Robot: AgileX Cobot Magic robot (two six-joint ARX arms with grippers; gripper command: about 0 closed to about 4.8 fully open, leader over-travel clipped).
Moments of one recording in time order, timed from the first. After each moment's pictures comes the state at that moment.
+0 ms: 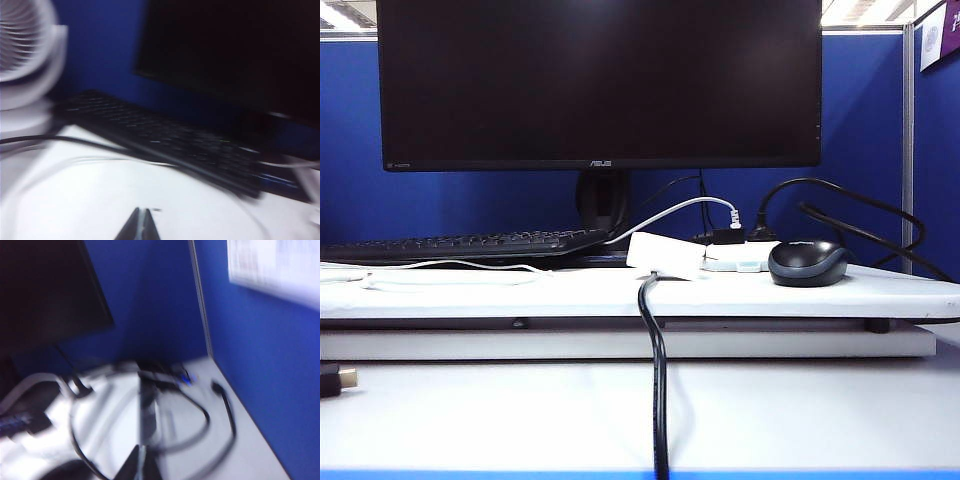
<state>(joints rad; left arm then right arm) 0.02 0.09 0.30 -0.17 0.00 -0.26 -0.04 0.08 0.30 -0.17 0.04 0.26</state>
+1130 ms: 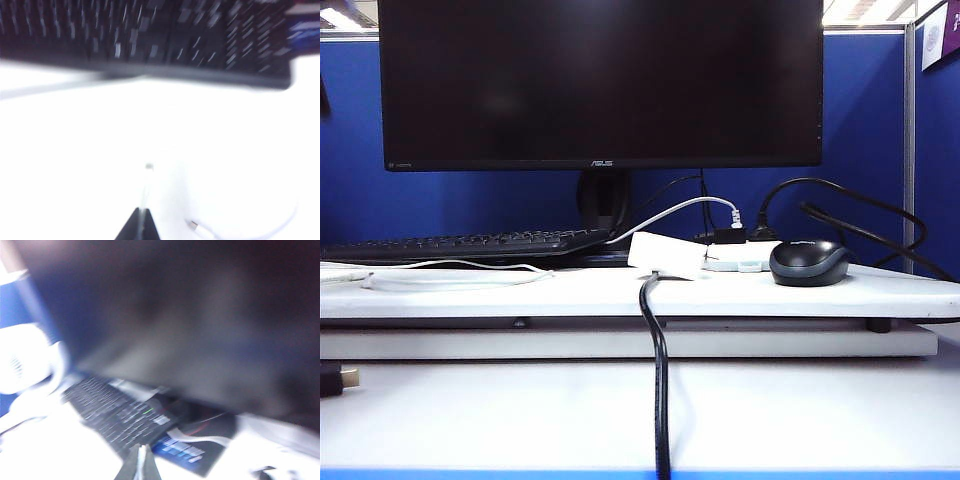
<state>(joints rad) -0.05 1.20 1.10 -0.61 0.10 0.06 0.24 1.04 1.19 -0.17 -0.36 0.18</state>
